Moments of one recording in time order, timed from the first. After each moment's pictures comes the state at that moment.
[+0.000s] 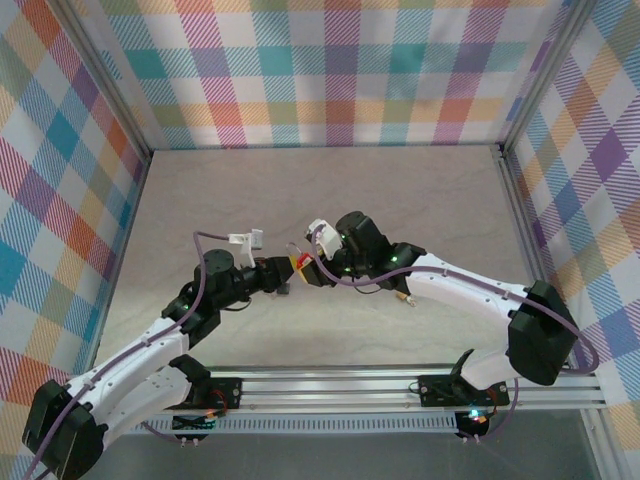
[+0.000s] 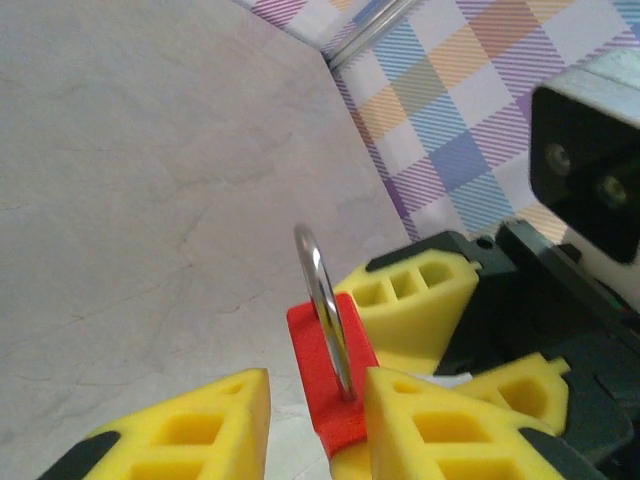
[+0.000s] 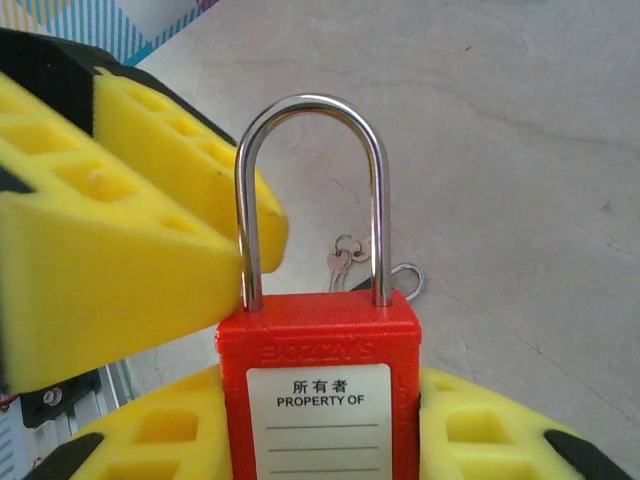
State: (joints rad) left arm -0.59 0.84 0.47 0.08 0.30 -0.75; right arm 0.87 1.43 1.02 -0.24 -0.31 0.14
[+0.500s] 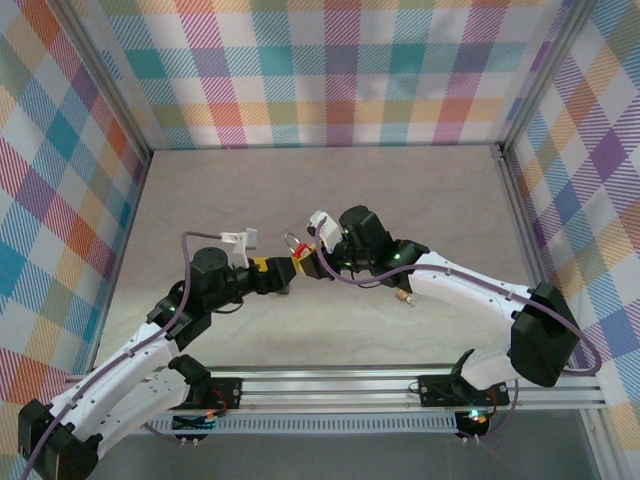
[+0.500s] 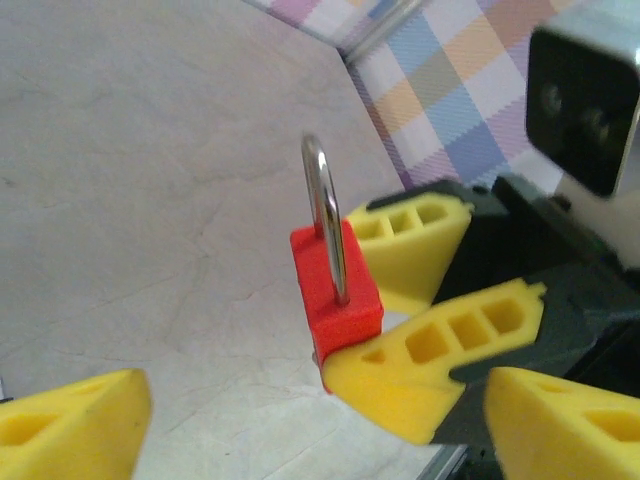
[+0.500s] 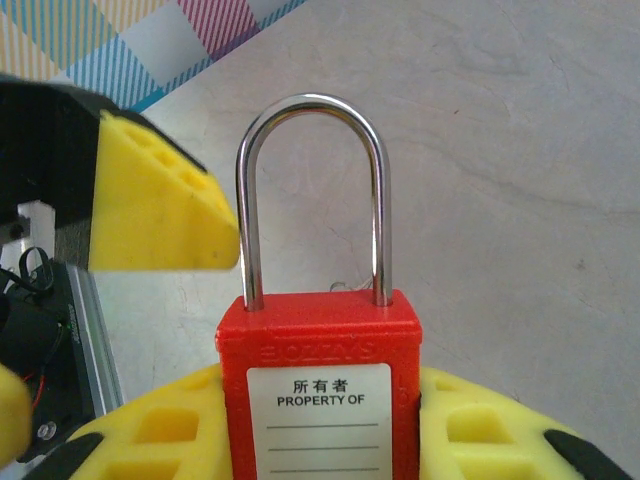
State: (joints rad) left arm -0.61 0.75 0.58 -0.16 0.24 -0.71; right arm 0.86 1.42 1.04 -0.19 -0.32 0.12
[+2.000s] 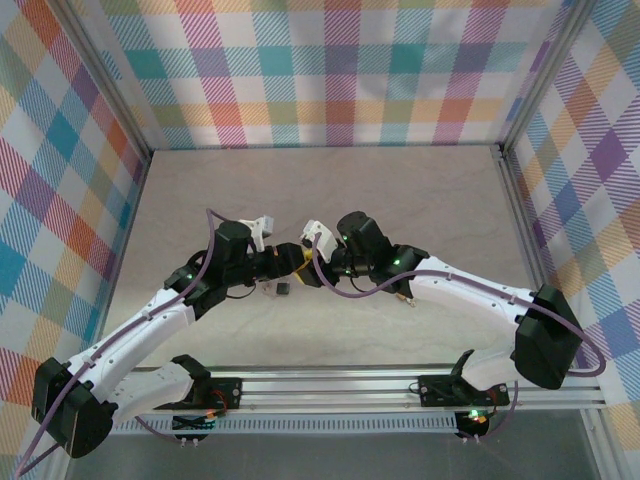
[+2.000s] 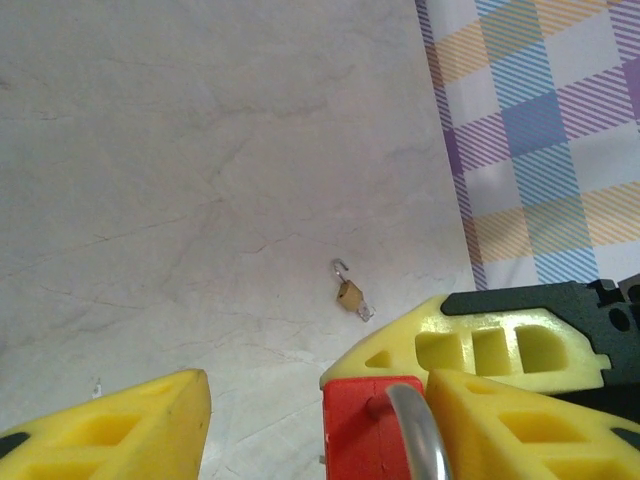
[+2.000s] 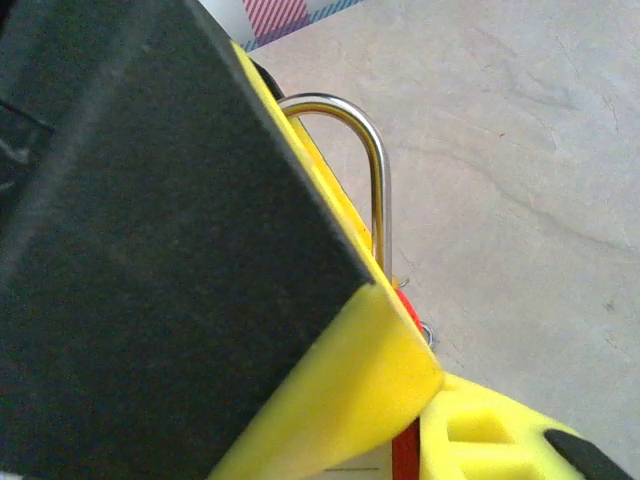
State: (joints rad) left arm -0.61 1.01 0.78 -0.32 0.30 -0.82; right arm 0.91 1.40 1.02 -0.18 -0.34 -0.01
